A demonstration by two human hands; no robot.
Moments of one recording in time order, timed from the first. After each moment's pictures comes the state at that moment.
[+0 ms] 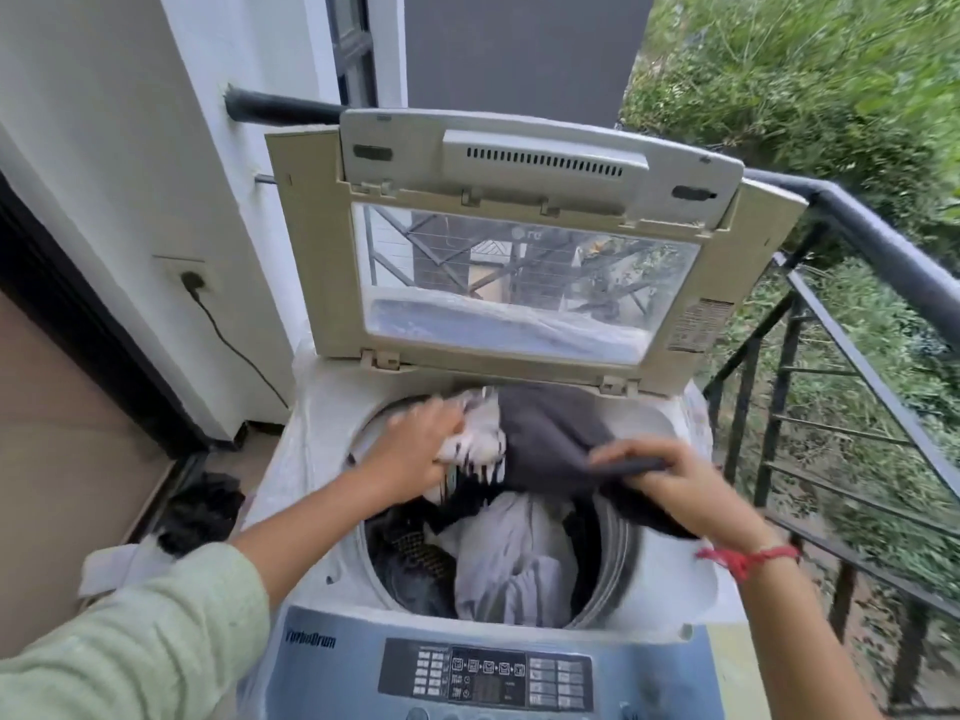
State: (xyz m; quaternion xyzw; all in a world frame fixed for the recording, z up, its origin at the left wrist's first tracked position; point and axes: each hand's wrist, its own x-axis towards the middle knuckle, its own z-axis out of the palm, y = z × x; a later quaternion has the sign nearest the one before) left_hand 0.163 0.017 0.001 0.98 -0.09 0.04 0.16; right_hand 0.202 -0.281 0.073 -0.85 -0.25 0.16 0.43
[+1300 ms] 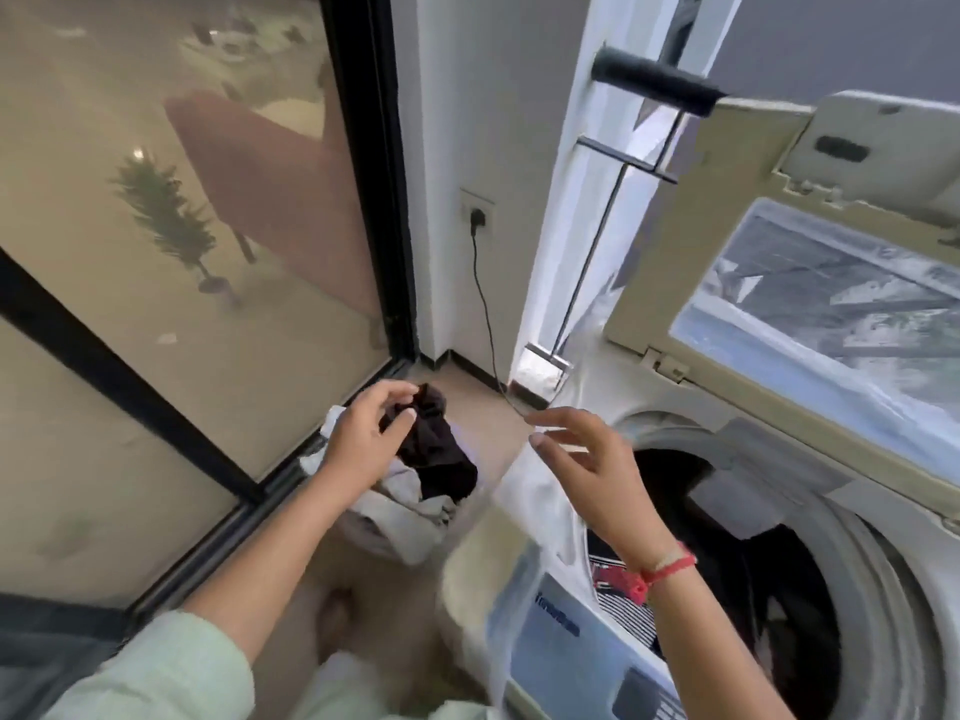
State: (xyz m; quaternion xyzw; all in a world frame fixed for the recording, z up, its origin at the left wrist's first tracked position) left_hand -0.054 0.226 -0.020 0.78 0.34 0.24 0.47; right_hand 0.093 0.027 0.050 -0.76 -0.37 0.25 0.48
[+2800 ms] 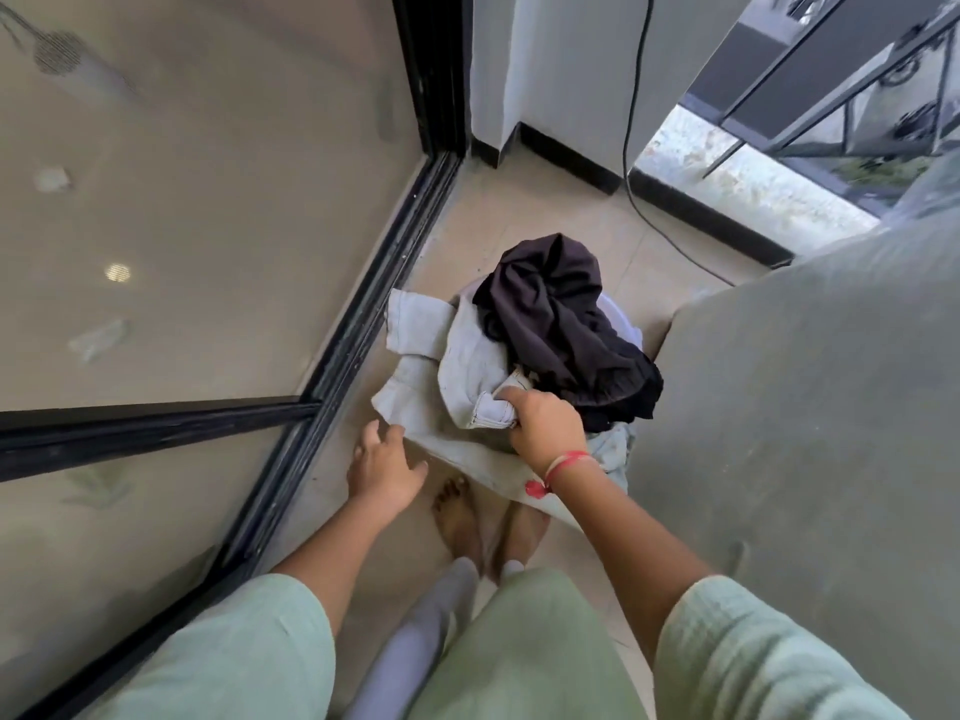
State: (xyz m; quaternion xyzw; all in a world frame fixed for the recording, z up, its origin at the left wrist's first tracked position) left_hand -0.140 0.475 -0.415 0.77 0.48 -0.30 0.30; right_hand 0.031 0.360 -0.385 -0.87 -0.35 0.33 0.05
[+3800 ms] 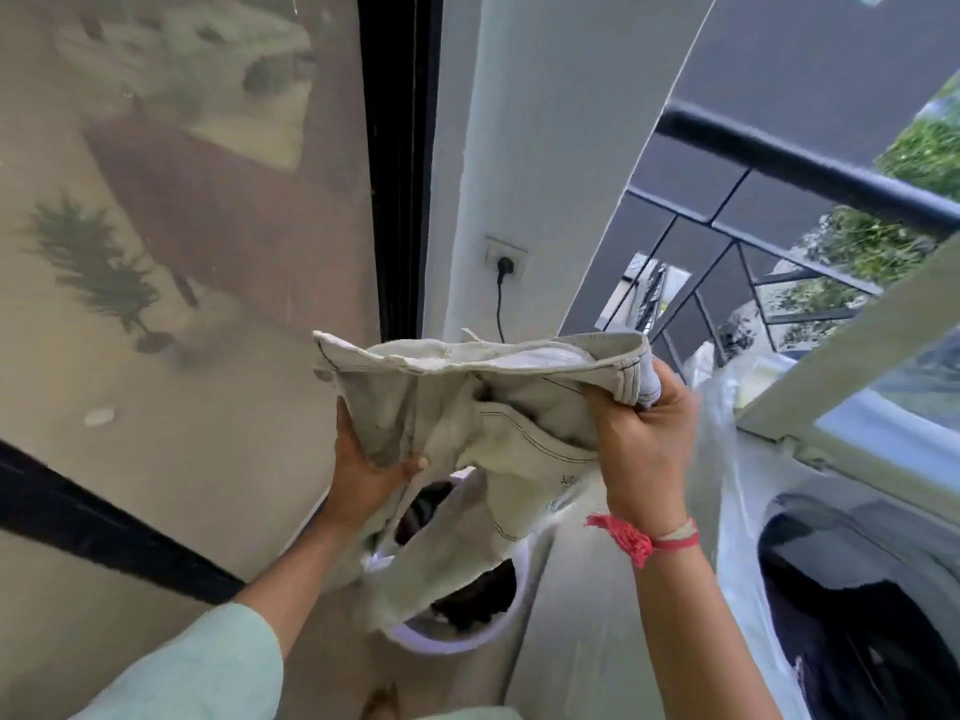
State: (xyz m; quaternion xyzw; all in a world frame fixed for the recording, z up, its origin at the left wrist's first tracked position) left_hand -0.075 0.483 -0.090 0.68 0.33 0.24 0.61; right_hand 0.041 0.293 0.104 -0.67 -0.28 -0.02 0.68
